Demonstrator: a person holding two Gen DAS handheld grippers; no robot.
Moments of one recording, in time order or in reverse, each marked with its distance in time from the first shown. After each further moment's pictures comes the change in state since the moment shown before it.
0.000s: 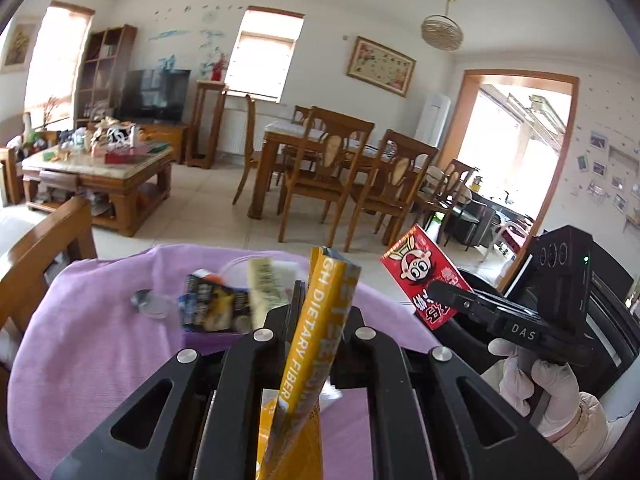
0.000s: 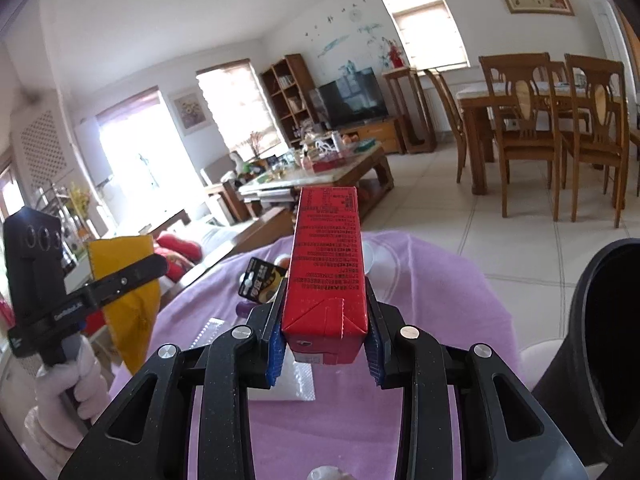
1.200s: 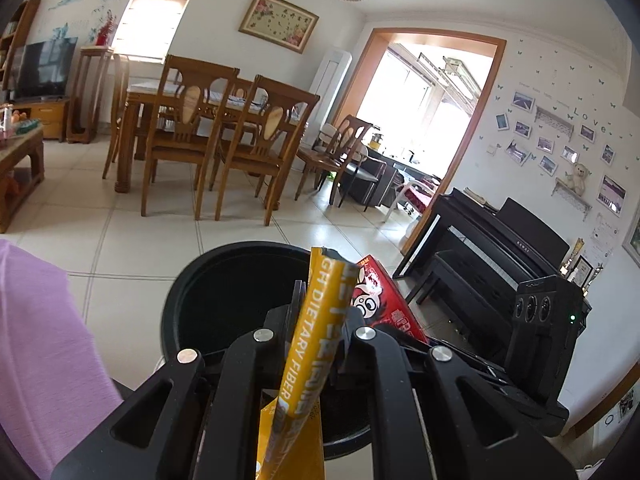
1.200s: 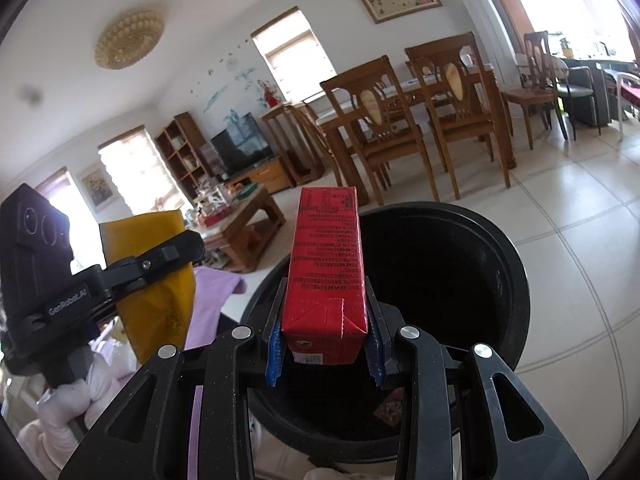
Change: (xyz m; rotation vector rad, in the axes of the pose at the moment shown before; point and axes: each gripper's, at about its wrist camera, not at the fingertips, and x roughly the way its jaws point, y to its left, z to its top) left arm 0.200 -0.265 -0.032 0.055 0.138 -0.374; right arm -0.194 -0.262 -0.082 0.274 -0.117 -0.299
